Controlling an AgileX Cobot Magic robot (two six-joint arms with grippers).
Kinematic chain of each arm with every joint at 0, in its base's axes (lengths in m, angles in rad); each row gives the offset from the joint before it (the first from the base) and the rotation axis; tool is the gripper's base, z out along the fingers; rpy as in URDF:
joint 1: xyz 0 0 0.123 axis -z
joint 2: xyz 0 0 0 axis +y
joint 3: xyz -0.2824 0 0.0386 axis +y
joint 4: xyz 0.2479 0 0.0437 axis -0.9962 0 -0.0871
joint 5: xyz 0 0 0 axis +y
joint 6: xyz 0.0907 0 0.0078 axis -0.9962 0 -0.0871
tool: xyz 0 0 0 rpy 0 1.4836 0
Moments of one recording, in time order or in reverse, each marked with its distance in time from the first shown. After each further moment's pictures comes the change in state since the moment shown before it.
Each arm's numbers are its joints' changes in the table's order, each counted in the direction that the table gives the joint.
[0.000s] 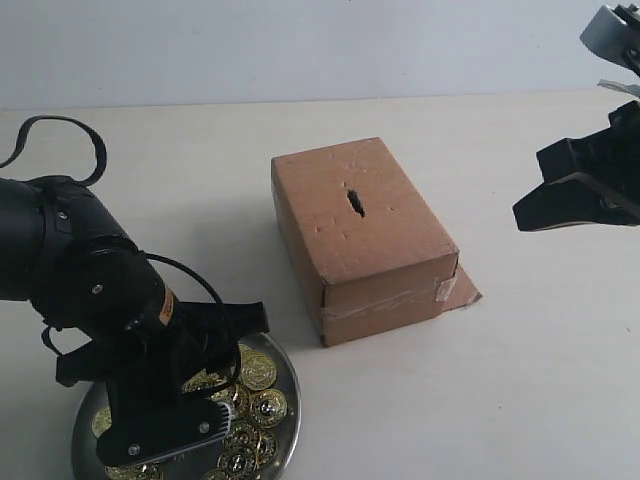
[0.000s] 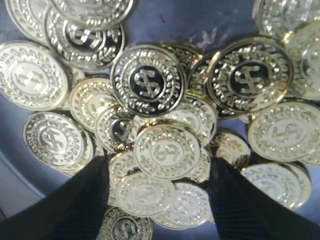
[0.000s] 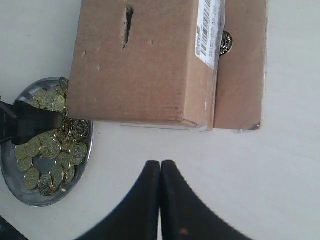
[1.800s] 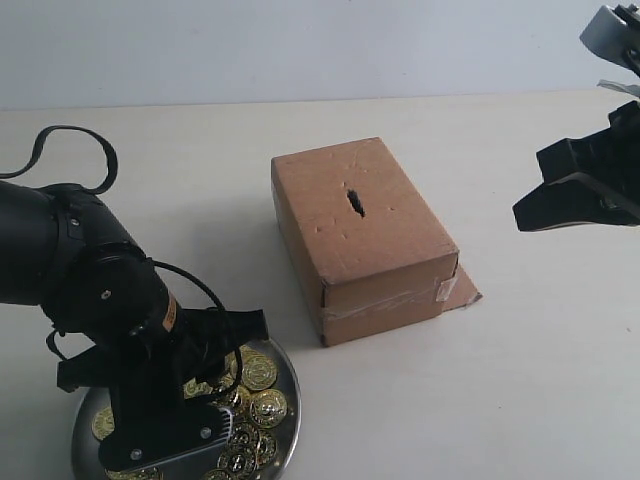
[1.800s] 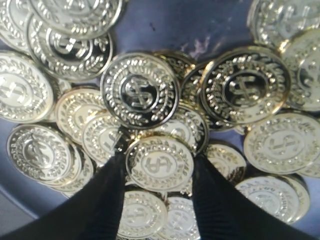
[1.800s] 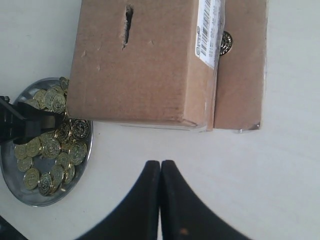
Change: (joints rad) left arm 0.000 0.027 0.000 0.000 -0.004 0.000; right arm 0.000 0.000 0.000 0.000 0.000 0.000
